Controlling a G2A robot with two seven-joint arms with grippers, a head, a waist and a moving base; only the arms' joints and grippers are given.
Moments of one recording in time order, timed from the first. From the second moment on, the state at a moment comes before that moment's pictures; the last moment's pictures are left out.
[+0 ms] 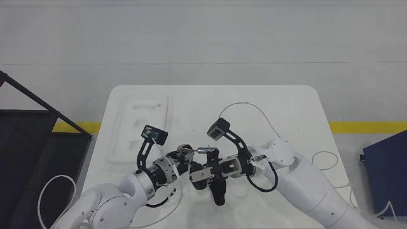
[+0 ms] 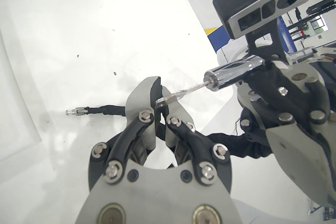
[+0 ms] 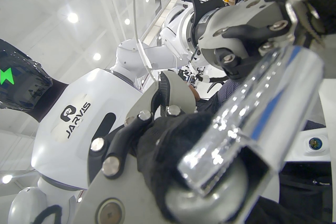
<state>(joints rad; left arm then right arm) 1.69 -0.91 -1.28 -2.34 0.54 0.22 -0.60 -0.98 -1.10 0.73 -1.59 0.88 -0.30 1.21</state>
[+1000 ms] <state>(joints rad) 1.67 -0.91 -1.60 -1.99 -0.62 -0.22 -1.14 -0.78 -1.12 0.71 -1.32 0.72 0.25 1.19</state>
